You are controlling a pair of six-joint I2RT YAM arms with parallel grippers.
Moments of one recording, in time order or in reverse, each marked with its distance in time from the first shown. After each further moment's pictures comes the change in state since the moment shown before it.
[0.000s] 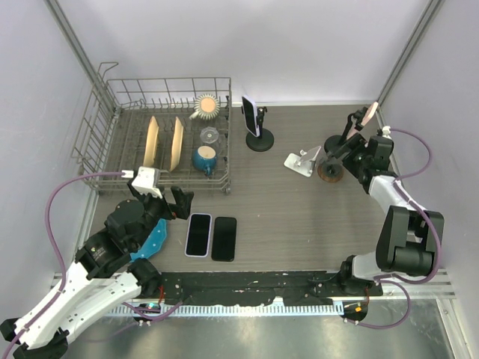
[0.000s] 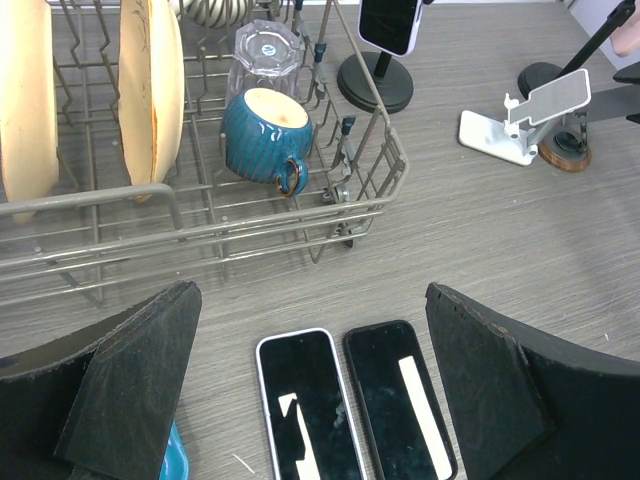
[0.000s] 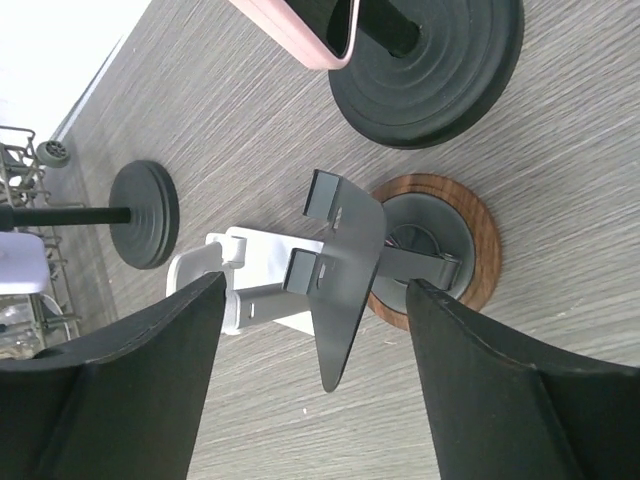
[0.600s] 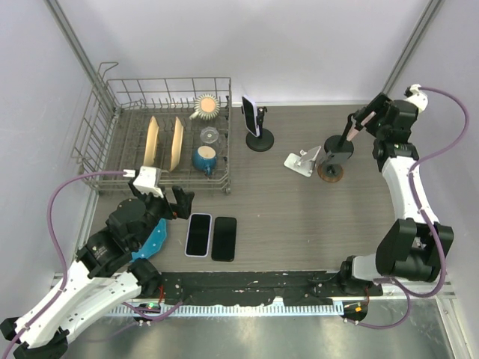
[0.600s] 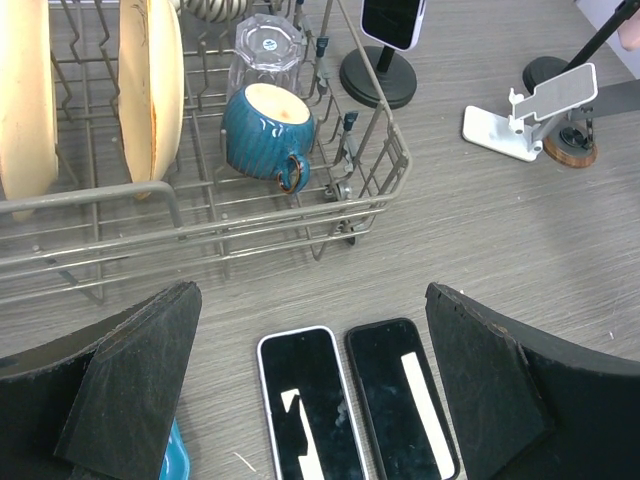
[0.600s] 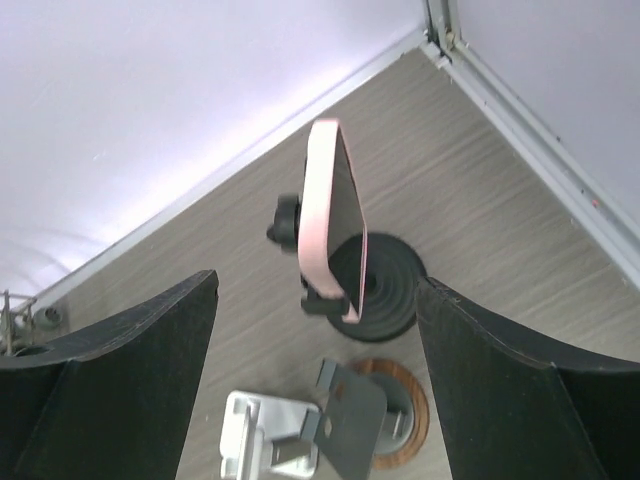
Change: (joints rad) left arm 0.001 0.011 -0.002 0.000 0.000 0.000; right arm 0.000 -0.071 0.364 -0.193 0.291 -0.194
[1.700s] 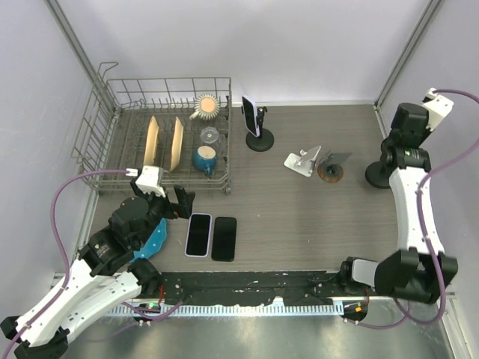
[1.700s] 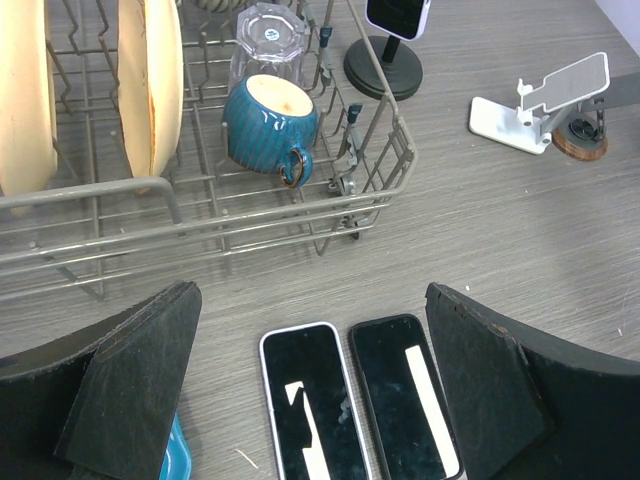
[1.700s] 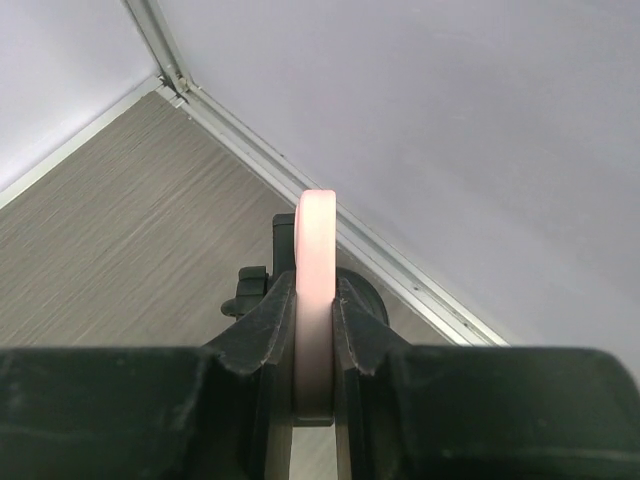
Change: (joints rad) left arm 0.006 0.023 -0.003 0.000 0.002 0.000; right arm 0.003 -0.068 0.093 -0.243 0.497 -0.204
